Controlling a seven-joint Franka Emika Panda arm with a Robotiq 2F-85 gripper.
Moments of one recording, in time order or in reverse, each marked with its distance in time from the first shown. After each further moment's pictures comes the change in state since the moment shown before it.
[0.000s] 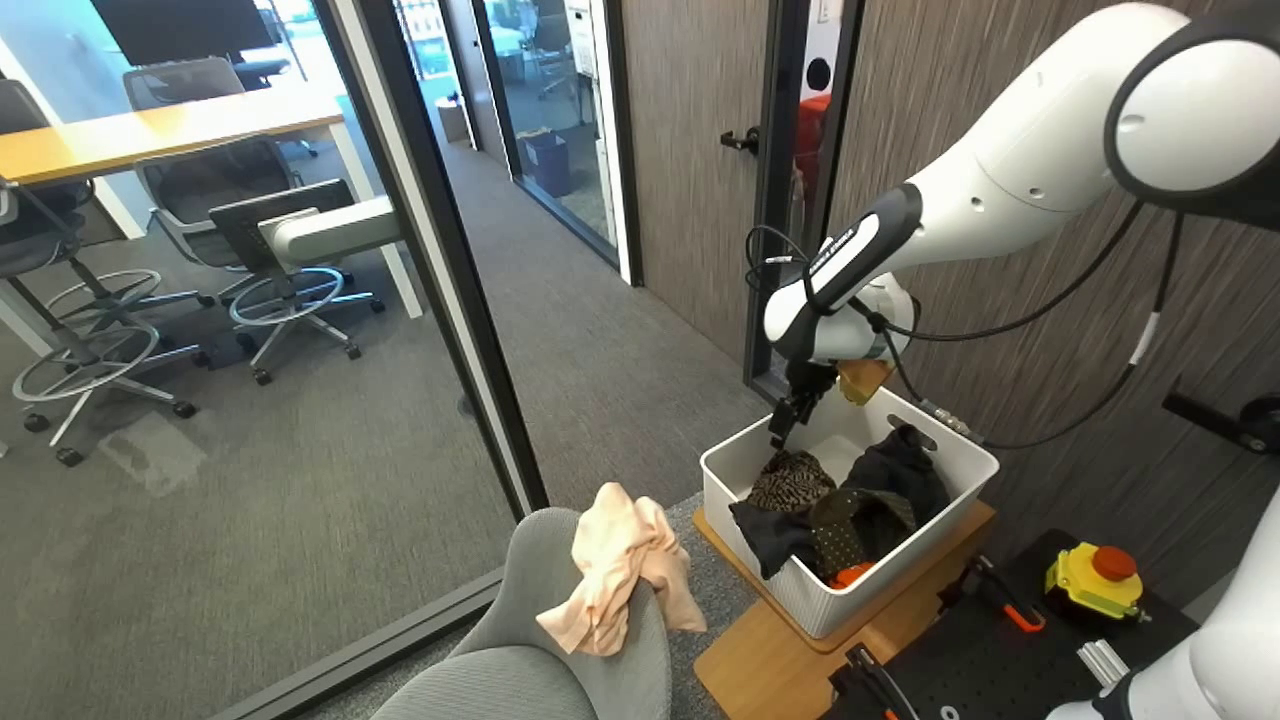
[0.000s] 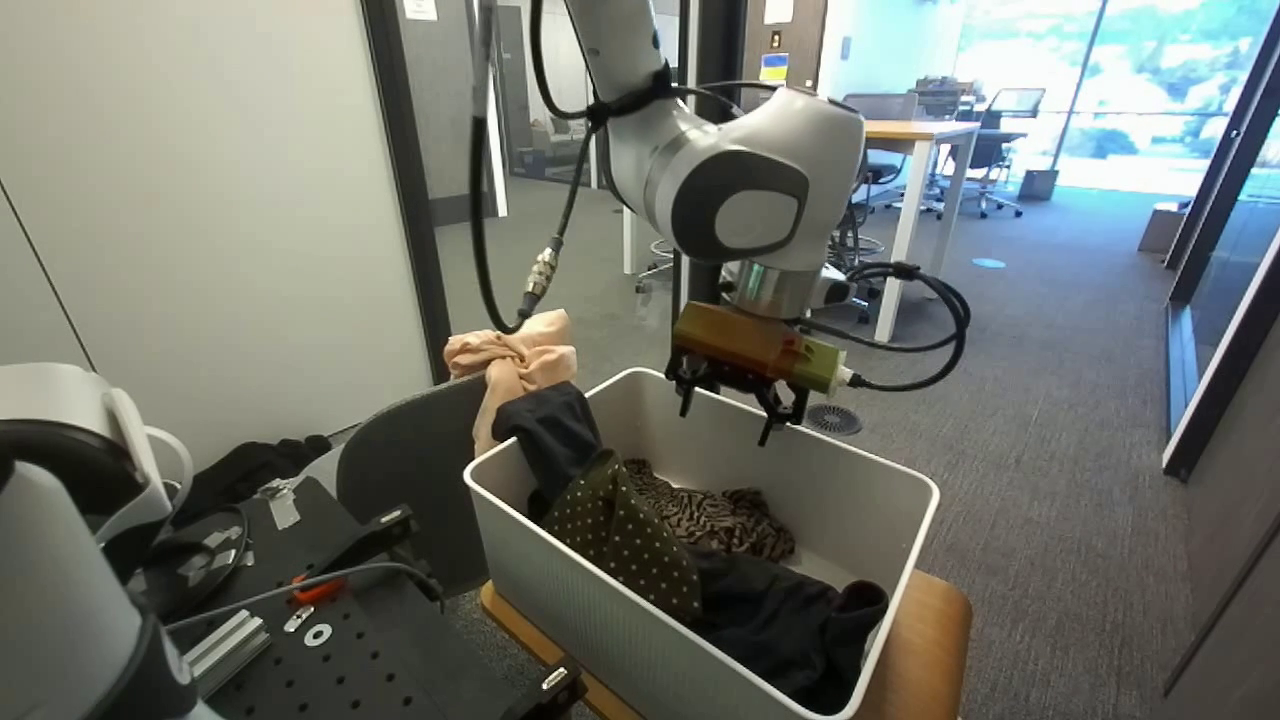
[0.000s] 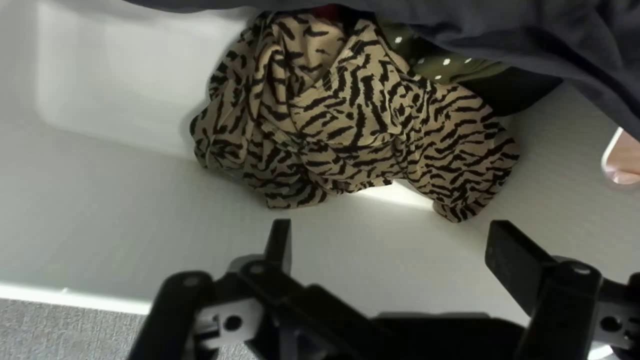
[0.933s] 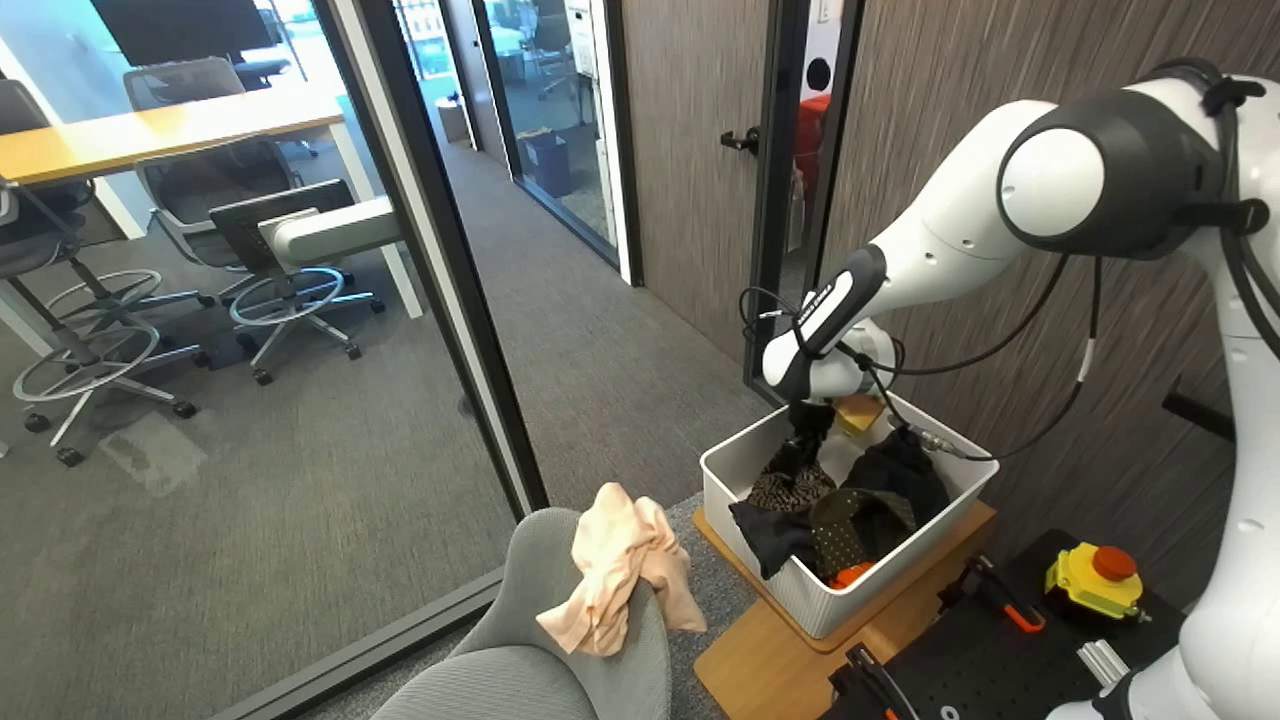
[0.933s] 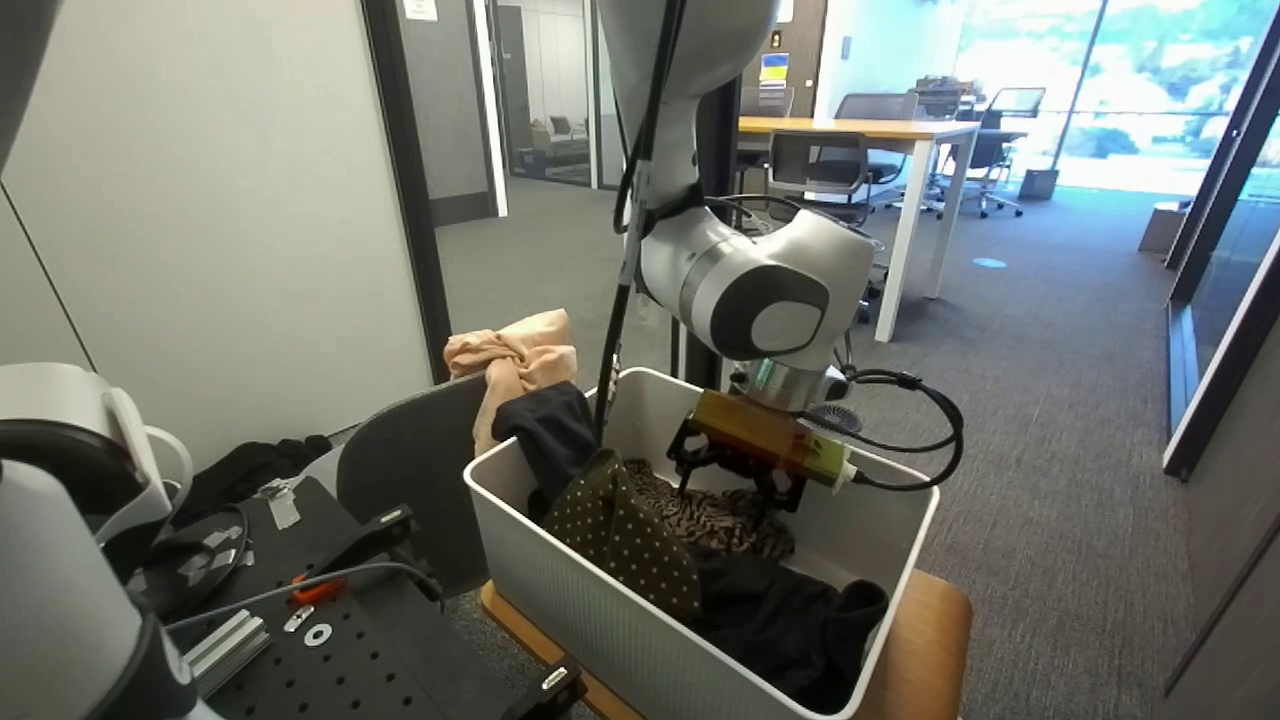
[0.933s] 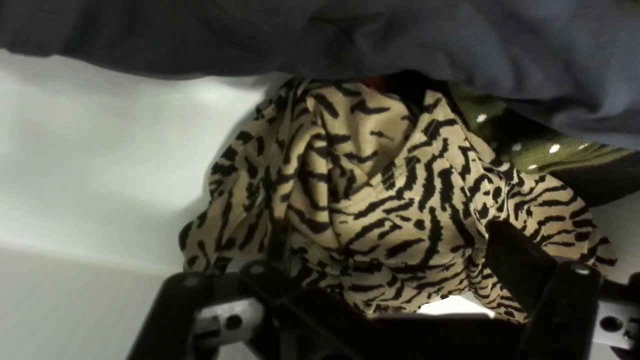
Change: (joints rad) arm -0.072 0.256 0.031 0.137 -0.139 -0.036 0.048
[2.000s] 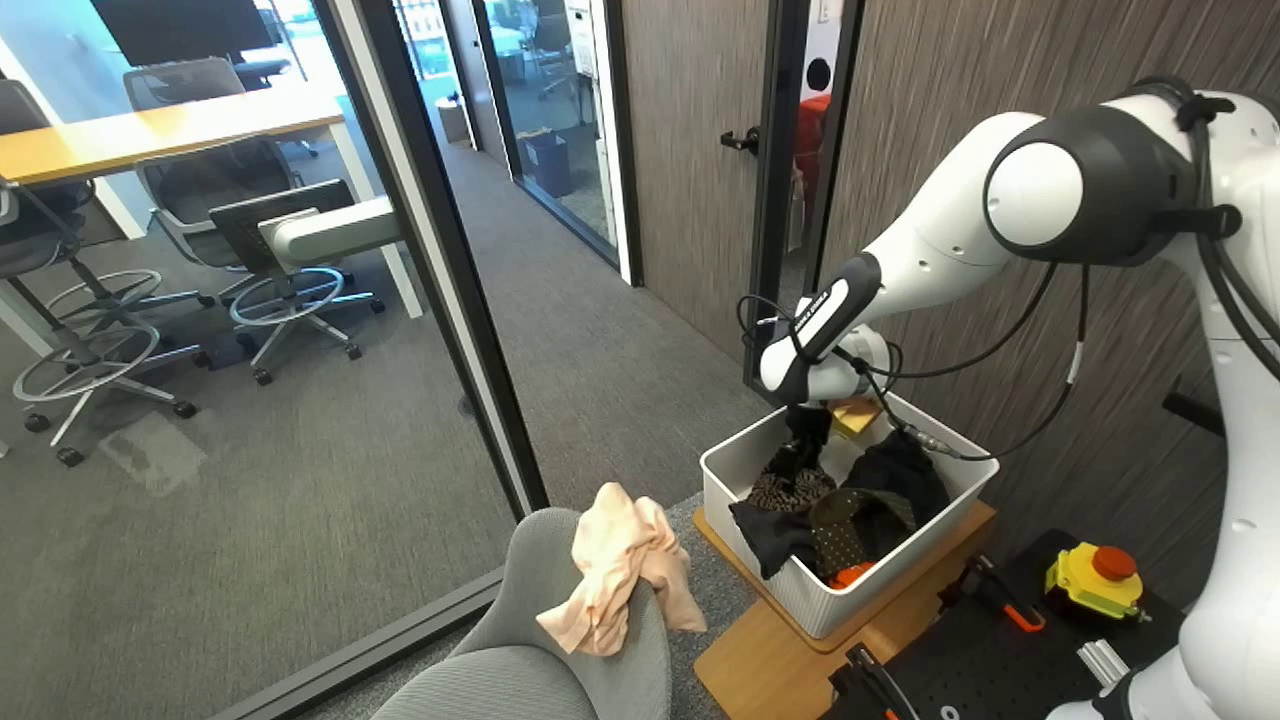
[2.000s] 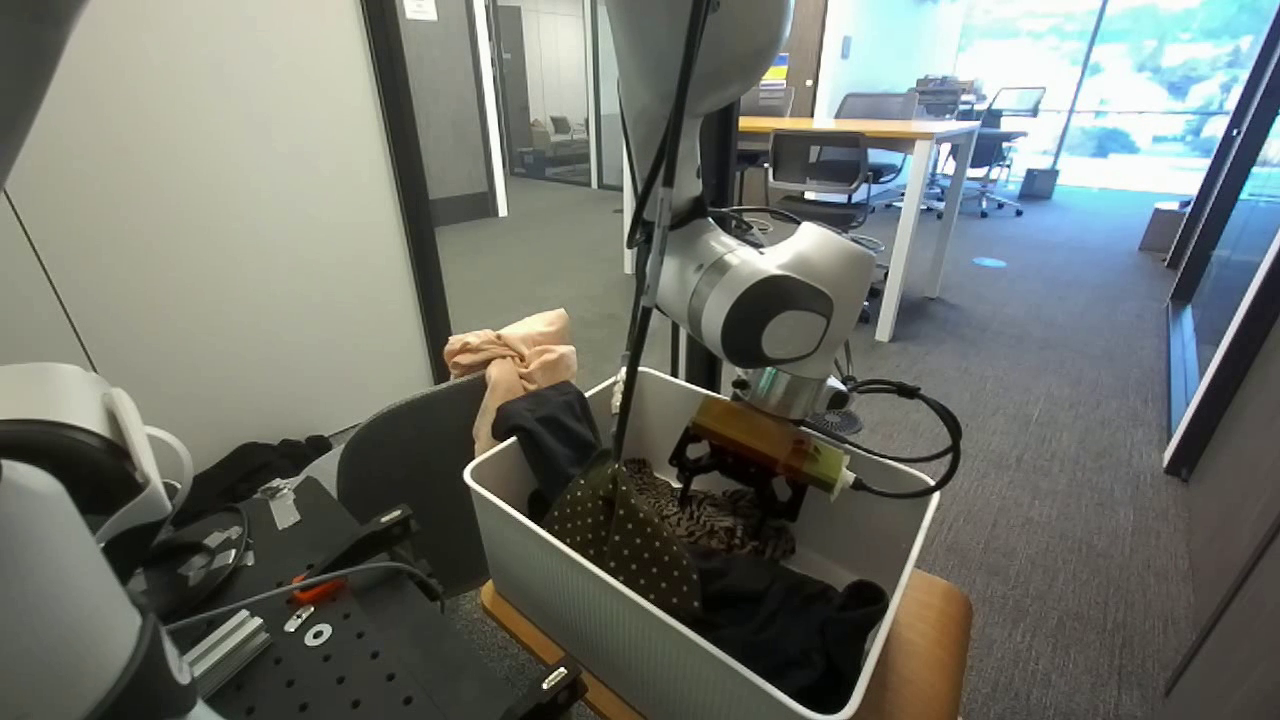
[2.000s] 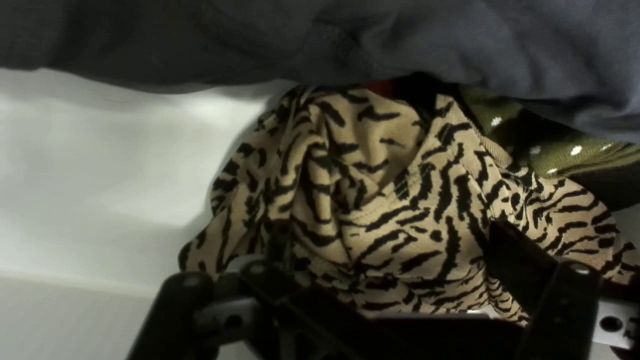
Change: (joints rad) arm -0.003 0.040 0.000 0.042 -0.045 -0.034 0.068
